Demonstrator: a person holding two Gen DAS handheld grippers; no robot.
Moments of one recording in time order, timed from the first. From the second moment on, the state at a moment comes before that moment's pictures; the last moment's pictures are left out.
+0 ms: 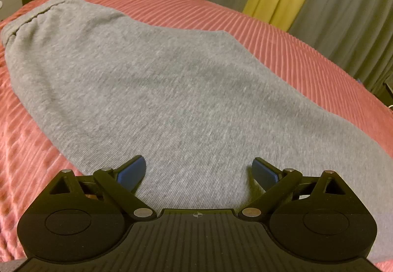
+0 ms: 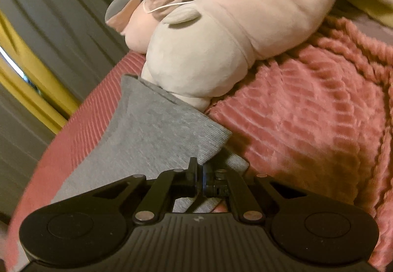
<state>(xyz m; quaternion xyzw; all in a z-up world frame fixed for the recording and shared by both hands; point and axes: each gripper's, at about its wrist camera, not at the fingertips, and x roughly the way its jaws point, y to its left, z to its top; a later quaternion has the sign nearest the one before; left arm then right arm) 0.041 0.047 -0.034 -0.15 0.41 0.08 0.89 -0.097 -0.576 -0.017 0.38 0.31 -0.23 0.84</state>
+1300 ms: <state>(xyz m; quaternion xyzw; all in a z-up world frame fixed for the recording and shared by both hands) 0.052 0.205 -0.009 -0.20 0.37 0.23 0.88 -0.094 -0.577 -0.036 0.41 0.35 -0.24 0.81</state>
